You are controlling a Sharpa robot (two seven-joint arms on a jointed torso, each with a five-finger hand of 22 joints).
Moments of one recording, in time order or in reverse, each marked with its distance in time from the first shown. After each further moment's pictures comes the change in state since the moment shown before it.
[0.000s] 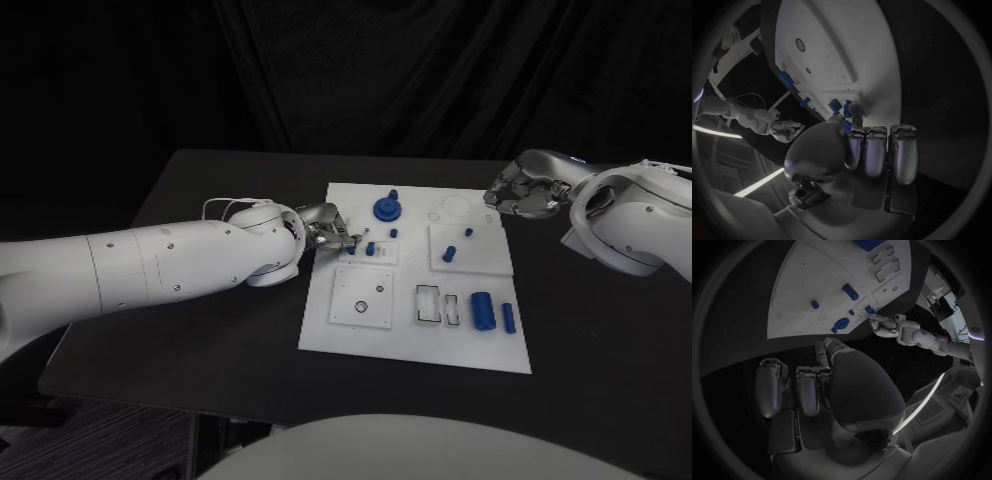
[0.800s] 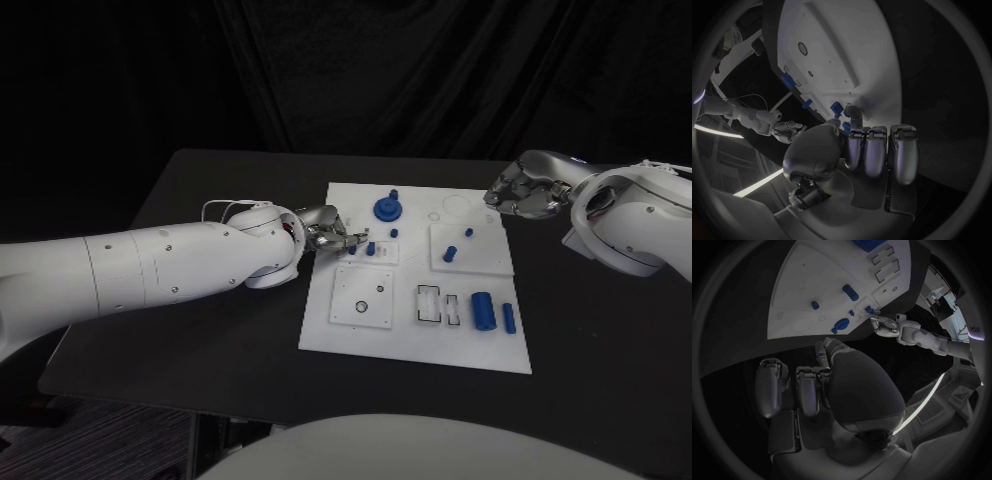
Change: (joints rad) left arm -0.003 -0.009 -0.001 0.009 -0.001 0.004 0.013; left_hand -0.192 0.007 -0.007 0.006 -0.224 0.088 0.001 0.174 0.014 0.000 0.000 0.000 0.000 0.000 0.000 0.000 0.000 0.000 0.000 0.000 0.000 0.000; right arm 0.000 0.000 0.000 0.000 0.000 0.004 -0.001; right_hand 0.000 0.000 0.000 0.000 0.000 0.000 0.000 0.000 0.000 0.000 0.000 0.000 0.000 0.000 0.000 0.000 0.000 0.000 0.000 0.000 0.000 0.000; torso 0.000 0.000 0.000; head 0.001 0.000
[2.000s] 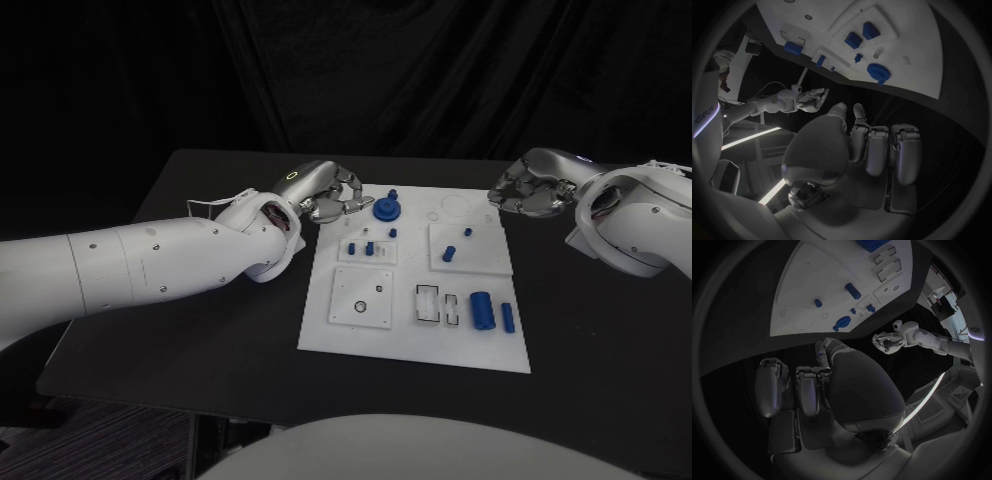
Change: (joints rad) left arm 0.013 -0.021 0.010 0.003 -0.048 -0.440 0.365; left_hand 0.425 -0.110 0.076 -0.011 -0.025 -0.152 0.048 -0.304 -0.041 -0.099 0.046 -0.214 0.012 0.001 0.035 -0.061 0.000 0.000 0.000 0.044 0.000 0.000; right arm -0.001 -0.016 0.000 0.003 0.000 -0.025 0.010; right_hand 0.000 0.000 0.003 -0.003 0.005 0.000 0.000 0.000 0.000 0.000 0.000 0.000 0.001 0.000 0.000 0.000 0.000 0.000 0.000 0.000 -0.006 0.001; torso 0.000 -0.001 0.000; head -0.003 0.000
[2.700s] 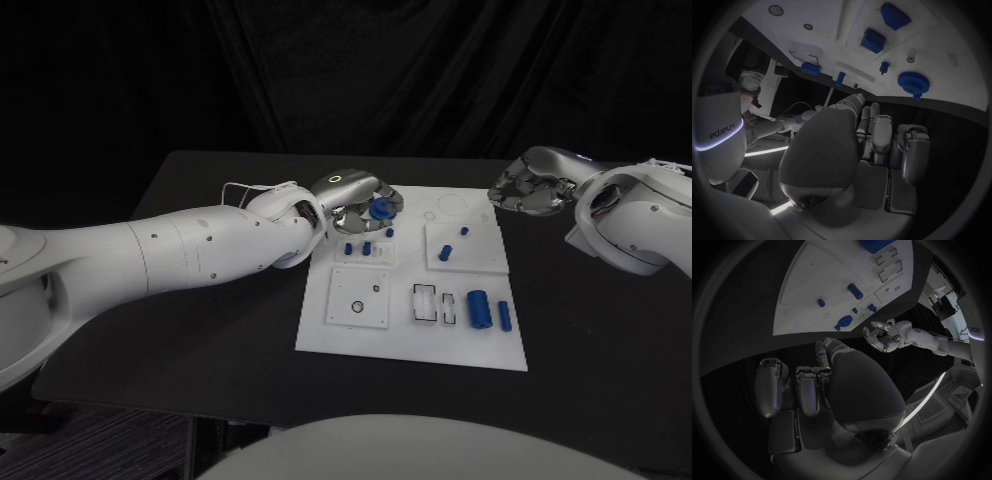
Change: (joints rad) left arm 0.000 0.185 -0.009 -0.232 -0.104 0.163 0.286; left_hand 0.241 -0.188 0.300 -0.007 -0.062 -0.065 0.044 -0.205 -0.527 -0.553 0.067 -1.007 -0.626 -0.144 0.047 -0.191 -0.058 0.000 -0.003 0.106 0.000 0.000; right arm 0.000 -0.013 0.000 0.001 0.000 -0.005 0.002; right_hand 0.000 0.000 0.000 0.000 0.000 0.007 0.000 0.000 0.000 0.000 0.000 0.000 0.000 0.000 0.000 0.000 0.000 0.000 0.000 0.000 0.000 0.000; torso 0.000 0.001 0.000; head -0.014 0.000
